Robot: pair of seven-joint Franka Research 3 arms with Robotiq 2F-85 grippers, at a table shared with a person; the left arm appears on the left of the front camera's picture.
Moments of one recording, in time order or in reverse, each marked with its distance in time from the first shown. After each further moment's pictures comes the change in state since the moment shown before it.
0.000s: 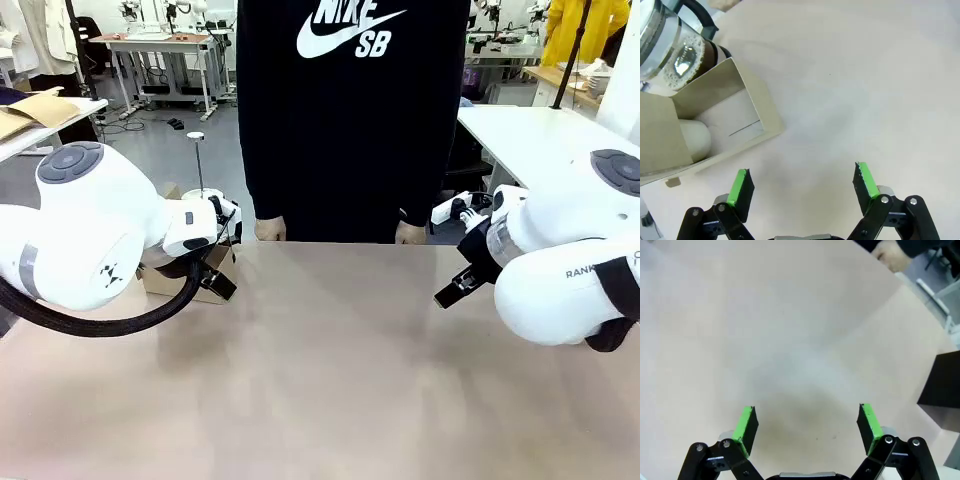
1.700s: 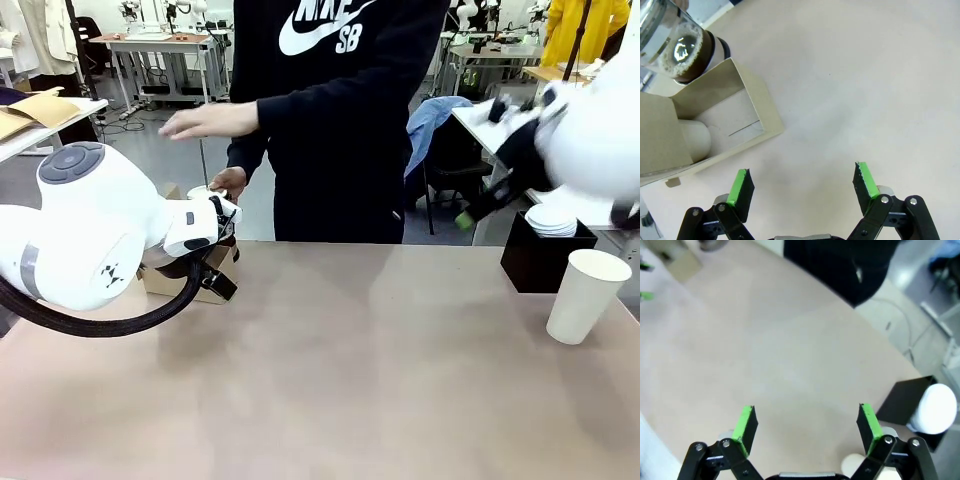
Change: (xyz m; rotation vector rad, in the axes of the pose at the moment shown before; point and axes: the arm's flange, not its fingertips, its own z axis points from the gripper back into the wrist) left arm 0.000 0.000 0.000 0.000 0.000 0.000; right arm 0.073 -0.083 0.128 0.120 -0.096 0.027
